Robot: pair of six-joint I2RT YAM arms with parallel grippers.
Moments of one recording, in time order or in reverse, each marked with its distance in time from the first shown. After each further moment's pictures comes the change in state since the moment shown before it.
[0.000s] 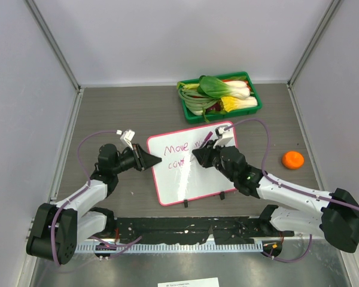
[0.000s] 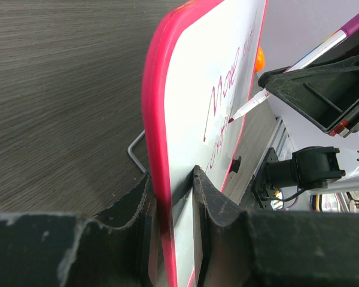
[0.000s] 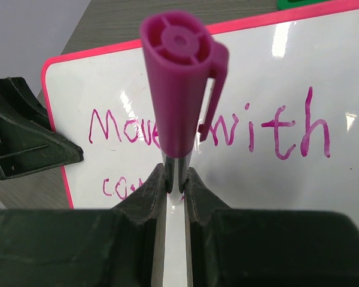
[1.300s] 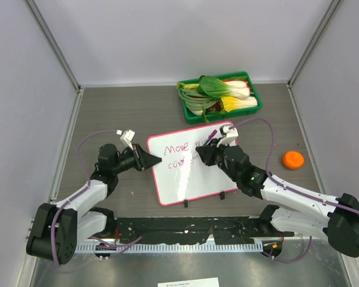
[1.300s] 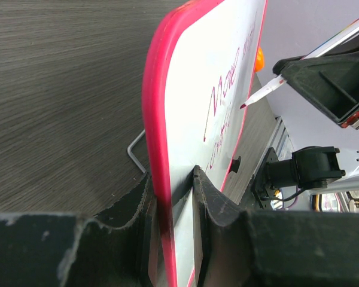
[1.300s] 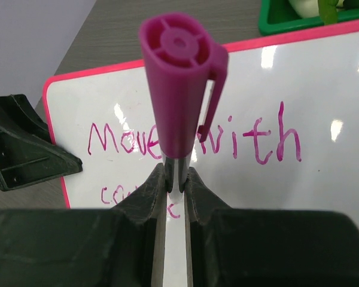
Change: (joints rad) left arm 0.000 0.000 0.000 0.000 0.000 0.000; right arm -0.001 -0.058 0.001 -0.043 0.042 -0.013
